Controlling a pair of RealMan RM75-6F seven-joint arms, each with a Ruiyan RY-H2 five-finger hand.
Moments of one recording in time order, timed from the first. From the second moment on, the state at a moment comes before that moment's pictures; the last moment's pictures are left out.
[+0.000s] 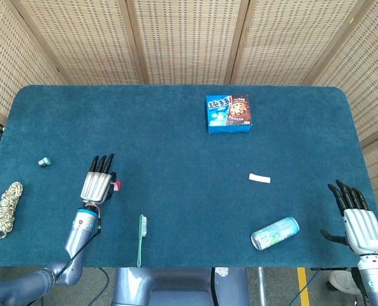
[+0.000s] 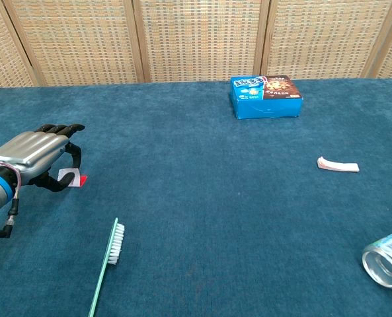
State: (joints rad) left arm -0.54 -1.84 -0.18 -1.03 1.24 1.11 0.45; right arm 0.11 -1.13 0.05 -1.60 -1.46 1.39 0.06
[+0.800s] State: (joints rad) left arm -0.64 -1.87 -0.26 -0.95 1.20 1.07 0.43; right arm 0.13 -1.14 0.06 -1.58 -1.42 1.33 0.04
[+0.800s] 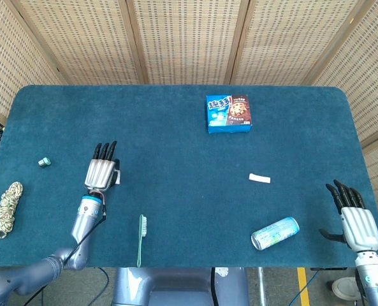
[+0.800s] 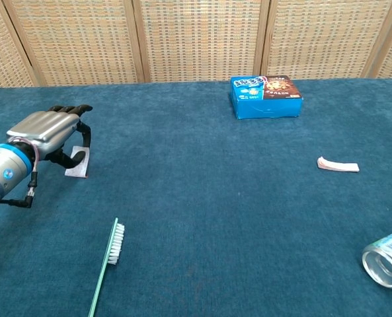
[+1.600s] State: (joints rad) left arm -0.57 -1.70 -0.30 -1.42 1.19 1.16 0.16; right arm 0.12 -1.14 0.06 -1.59 -1.43 1.36 0.05
